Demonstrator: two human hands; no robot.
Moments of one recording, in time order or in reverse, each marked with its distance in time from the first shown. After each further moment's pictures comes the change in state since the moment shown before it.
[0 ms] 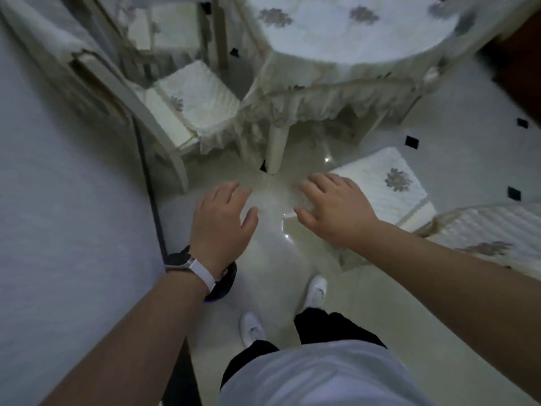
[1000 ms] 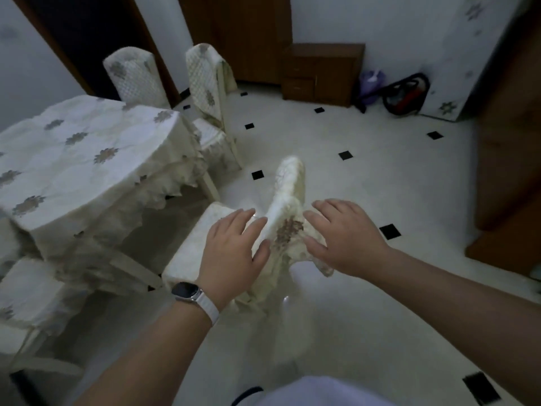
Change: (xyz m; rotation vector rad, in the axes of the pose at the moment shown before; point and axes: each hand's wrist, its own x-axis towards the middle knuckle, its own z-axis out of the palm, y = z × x) left_hand -0.021 0.608 0.147 0.039 -0.073 0.847; right_hand -0.501 0.396 -0.072 -0.034 0.376 0.631
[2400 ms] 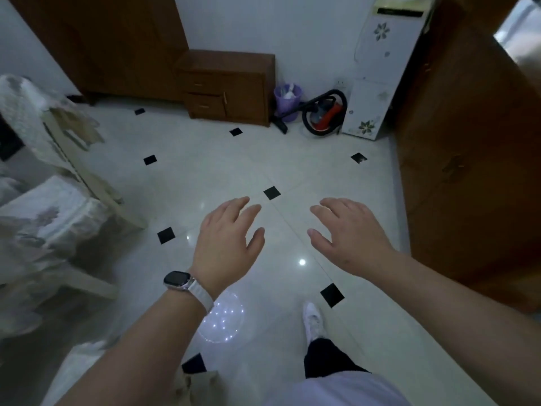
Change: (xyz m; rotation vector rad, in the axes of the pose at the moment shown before) left_hand 0.585 0.055 0.302 -0.226 -0.076 0.164; right_hand 0.302 0.498 0.075 -0.037 -0.010 0.365
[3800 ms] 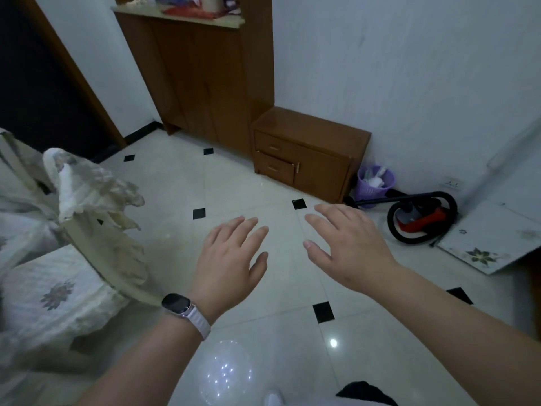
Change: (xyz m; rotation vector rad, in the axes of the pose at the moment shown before) left_hand 0.491 -0.344 0.063 0.258 0.058 -0.148; right_hand 0.684 0.050 0.114 0.044 0.080 -0.394
